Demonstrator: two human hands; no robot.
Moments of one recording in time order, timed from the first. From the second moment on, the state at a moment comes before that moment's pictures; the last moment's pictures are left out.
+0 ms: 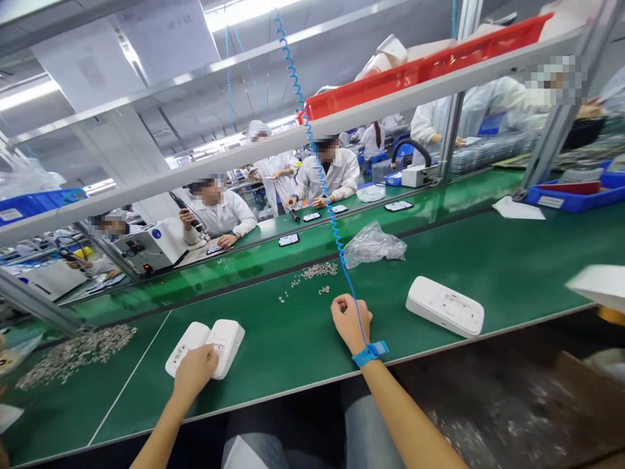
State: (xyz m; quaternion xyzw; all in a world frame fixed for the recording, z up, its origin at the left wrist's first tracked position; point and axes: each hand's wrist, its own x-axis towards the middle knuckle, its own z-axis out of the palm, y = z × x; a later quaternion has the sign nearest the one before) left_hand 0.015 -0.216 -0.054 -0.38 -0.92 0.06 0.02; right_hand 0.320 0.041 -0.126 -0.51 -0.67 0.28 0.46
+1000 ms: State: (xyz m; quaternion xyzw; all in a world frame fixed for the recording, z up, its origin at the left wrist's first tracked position) left_hand 0.060 -0.030 -0.084 -0.65 -0.75 -0.14 0.07; right_hand 0.419 0.045 -0.107 -0.53 -0.67 -0.10 0.52
